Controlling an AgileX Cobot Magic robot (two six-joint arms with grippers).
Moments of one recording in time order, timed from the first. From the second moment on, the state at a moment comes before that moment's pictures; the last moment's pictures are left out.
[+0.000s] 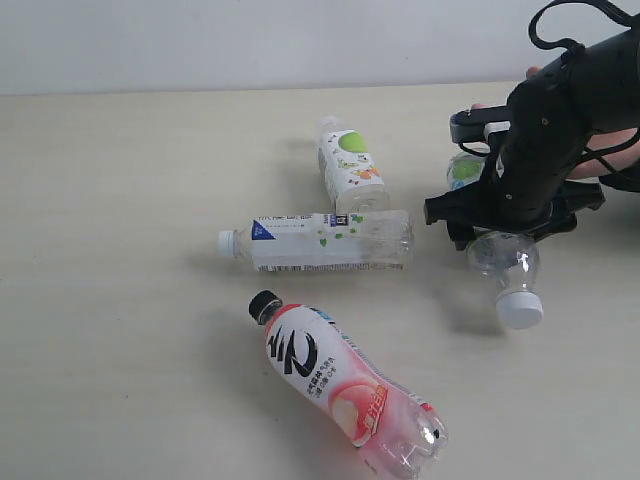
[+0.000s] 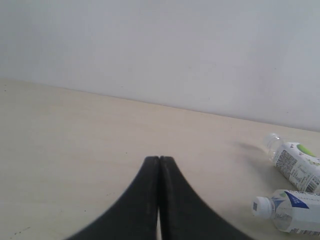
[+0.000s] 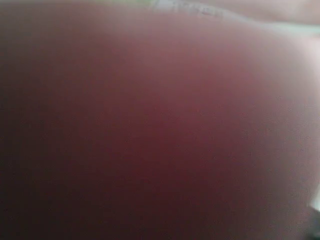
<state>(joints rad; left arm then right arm) 0.02 0.01 0.00 0.13 0.19 -0.33 0.35 1.91 -1.05 -0.32 0.59 0.59</state>
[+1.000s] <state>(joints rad) 0.02 0.01 0.00 0.13 0.19 -0.33 0.35 1.91 -1.05 -0.33 0.62 0.59</state>
